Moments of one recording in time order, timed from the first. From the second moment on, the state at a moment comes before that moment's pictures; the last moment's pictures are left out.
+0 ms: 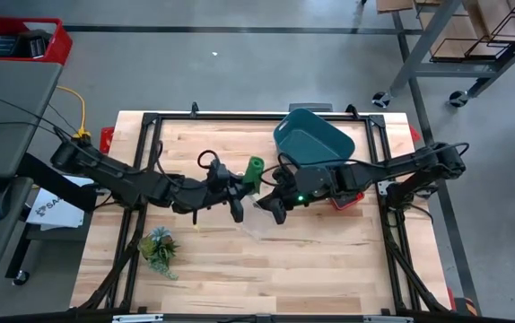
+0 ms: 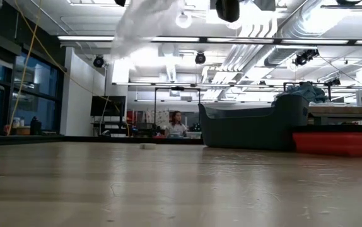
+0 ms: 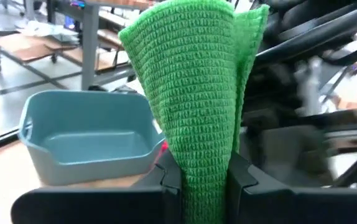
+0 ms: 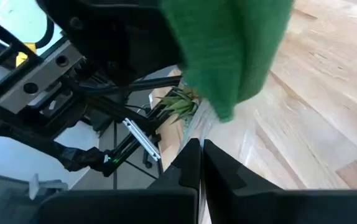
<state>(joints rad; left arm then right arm) -0.34 1.37 1.08 0.10 -0.73 -0.44 0.19 1.53 1.24 -0.10 0.05 0.88</state>
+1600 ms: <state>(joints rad) -0.39 1.41 1.08 -0.11 -0.69 -0.60 0.10 1.48 1.24 -0.04 0.08 0.72</state>
